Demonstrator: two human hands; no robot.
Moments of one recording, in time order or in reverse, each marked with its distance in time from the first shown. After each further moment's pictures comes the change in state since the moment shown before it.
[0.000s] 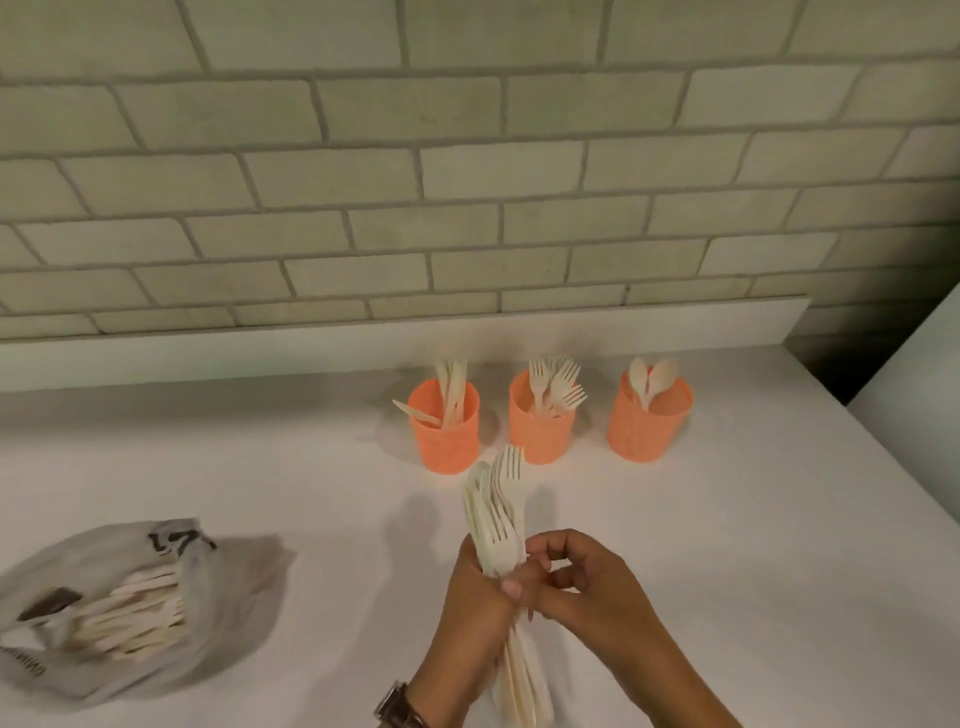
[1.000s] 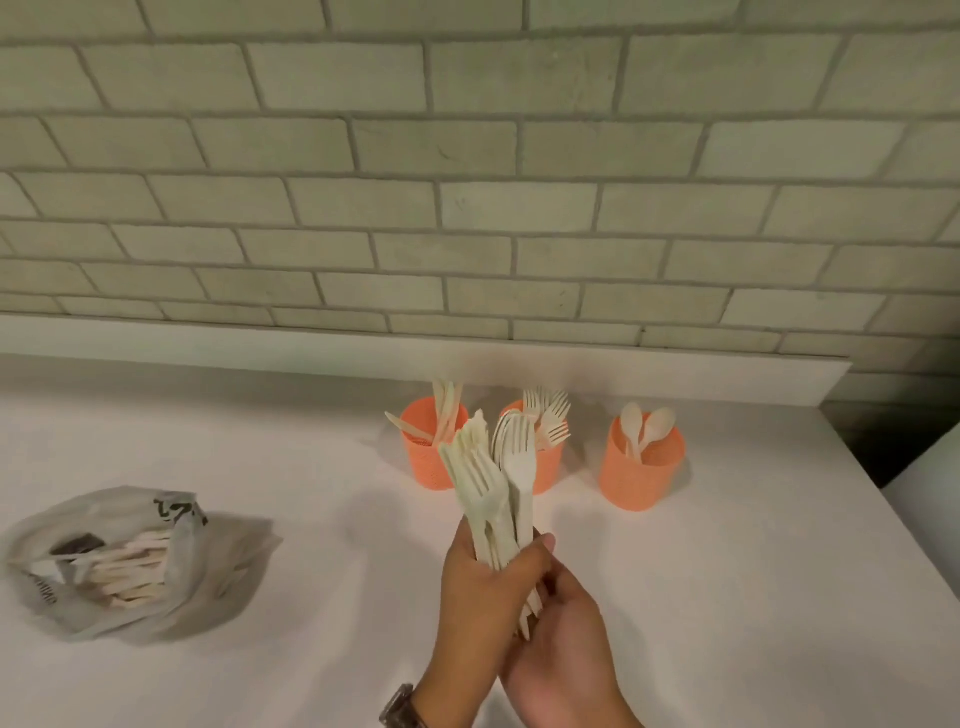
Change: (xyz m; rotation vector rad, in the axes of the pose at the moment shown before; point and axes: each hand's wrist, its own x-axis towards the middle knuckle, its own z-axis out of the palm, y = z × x) left_hand -0.010 0.033 0.078 -0.087 0.334 0.267; right_hand 0.004 -0.020 -0.029 1.196 -0.186 0.420
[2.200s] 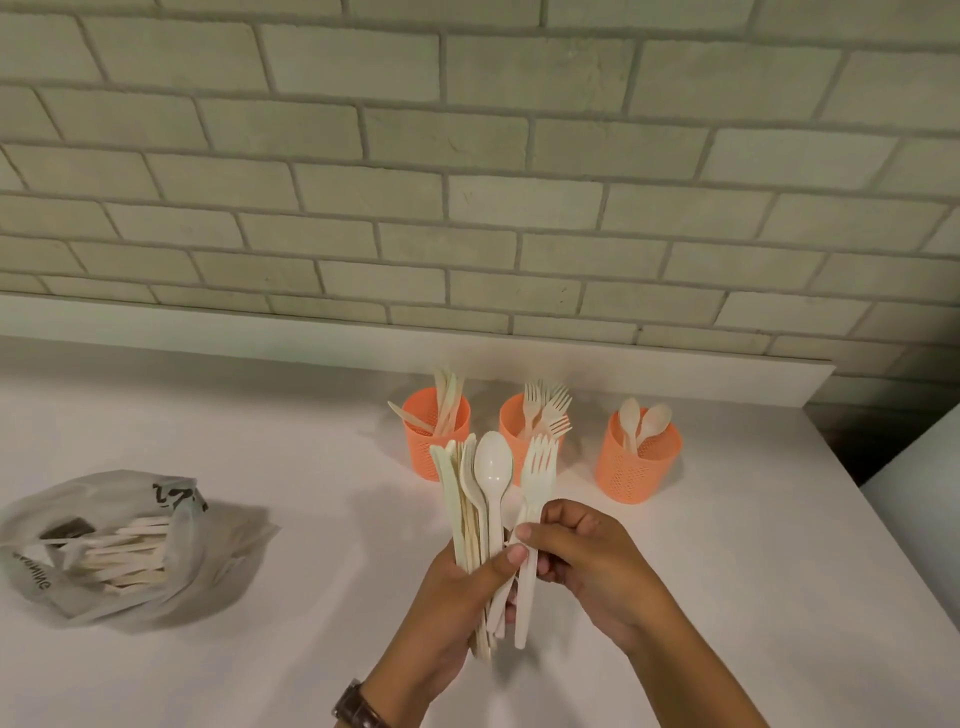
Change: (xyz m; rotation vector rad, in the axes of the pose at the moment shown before) left_hand 0.007 -0.014 -0.045 -0.054 -0.396 -0.206; right_hand 0.006 -0.045 0.009 -0.981 -0.052 -0.250
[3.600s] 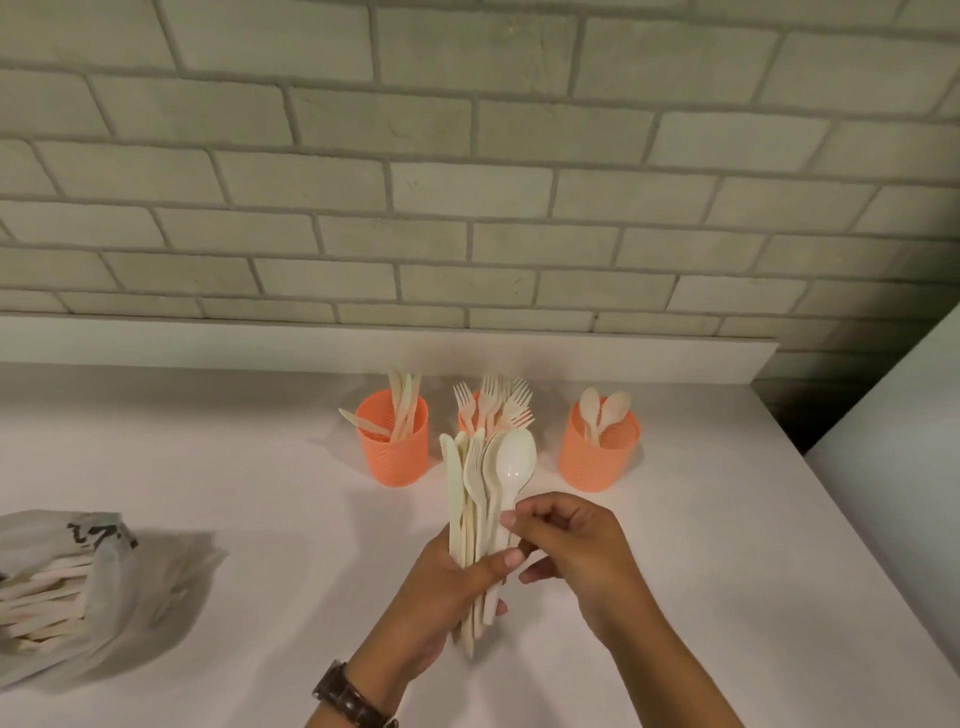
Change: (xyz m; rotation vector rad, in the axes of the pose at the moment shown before) left_hand 0.029 0.000 0.007 0.129 -0.120 -0.030; right_hand 0.002 -0.003 -0.010 -0.127 0.227 -0.078
